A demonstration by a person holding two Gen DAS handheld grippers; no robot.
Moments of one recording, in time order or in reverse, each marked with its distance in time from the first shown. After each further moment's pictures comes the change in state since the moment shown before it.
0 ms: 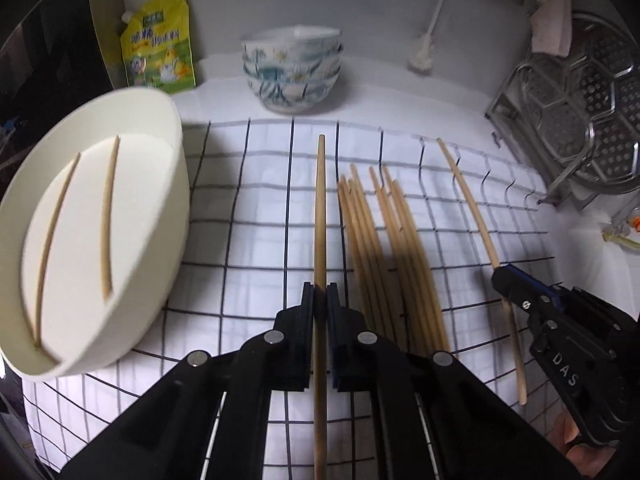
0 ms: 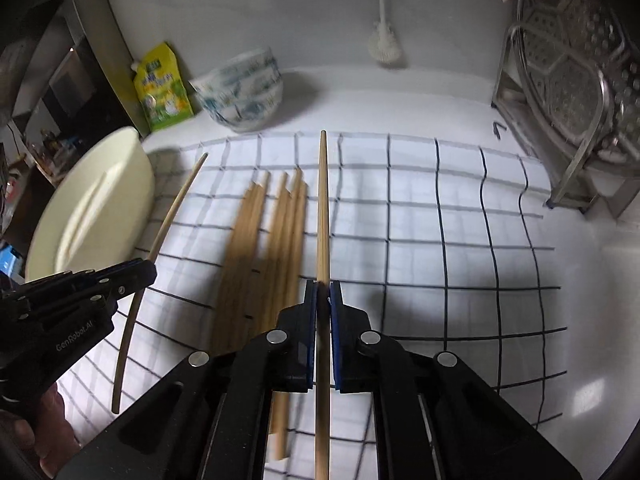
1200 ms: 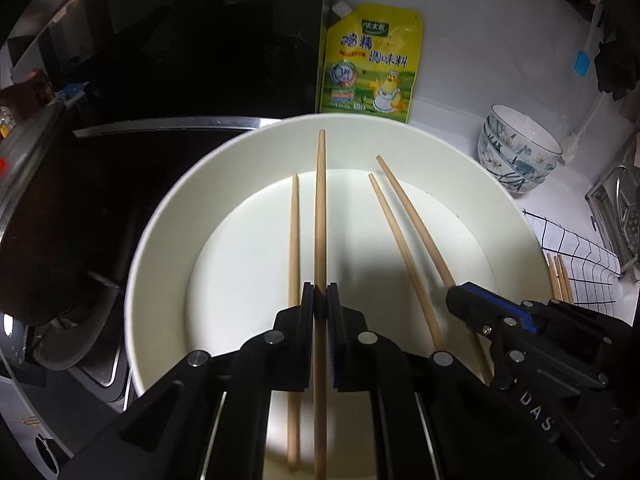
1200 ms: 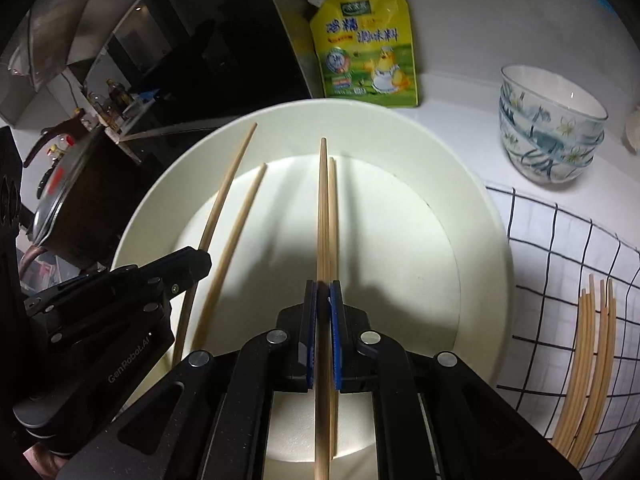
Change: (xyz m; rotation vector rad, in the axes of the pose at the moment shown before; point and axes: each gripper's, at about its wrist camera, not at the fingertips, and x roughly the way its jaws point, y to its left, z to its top) left arm -0.016 0.245 0.034 -0.159 -0.047 0.143; right arm 0.097 0.270 0.077 -0.157 0.122 0.228
